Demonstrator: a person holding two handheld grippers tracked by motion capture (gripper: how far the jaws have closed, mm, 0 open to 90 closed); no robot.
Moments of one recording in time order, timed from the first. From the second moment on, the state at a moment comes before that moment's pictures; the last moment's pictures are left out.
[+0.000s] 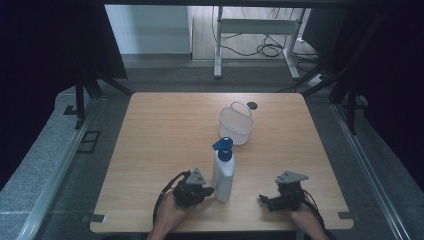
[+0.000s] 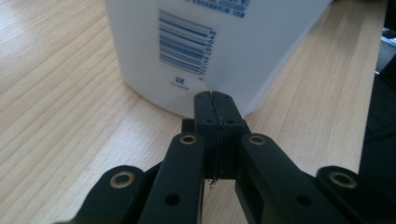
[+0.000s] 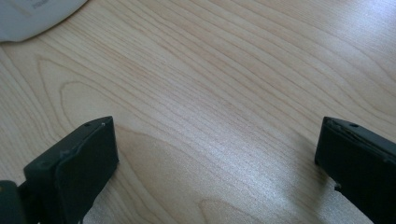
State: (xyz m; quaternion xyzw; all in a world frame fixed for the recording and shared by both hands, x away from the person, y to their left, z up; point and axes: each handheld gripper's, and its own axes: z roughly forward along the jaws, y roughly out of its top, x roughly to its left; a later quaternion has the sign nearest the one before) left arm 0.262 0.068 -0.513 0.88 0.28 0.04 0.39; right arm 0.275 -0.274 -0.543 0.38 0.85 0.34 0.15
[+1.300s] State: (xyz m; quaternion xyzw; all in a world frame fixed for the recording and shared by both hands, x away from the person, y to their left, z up) left arm 0.254 0.040 -0.516 0.87 0.26 0.04 0.42; right arm 0.275 -0.274 -0.543 0.38 0.85 0.34 0.15
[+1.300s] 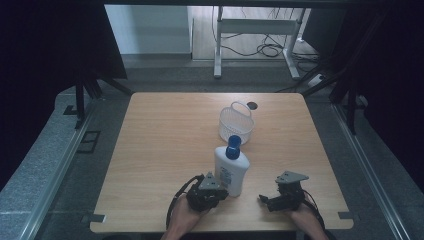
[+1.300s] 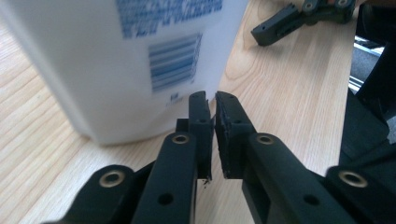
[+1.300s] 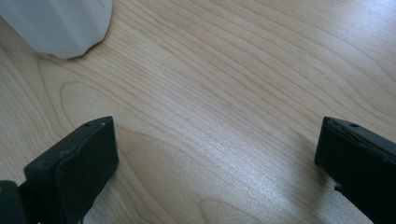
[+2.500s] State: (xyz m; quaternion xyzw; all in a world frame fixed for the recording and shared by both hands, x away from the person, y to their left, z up) left arm 0.239 0.101 -0.530 0.85 0.35 0.11 0.37; right arm 0.272 -0.273 -0.542 0.36 0.85 0.35 0.15
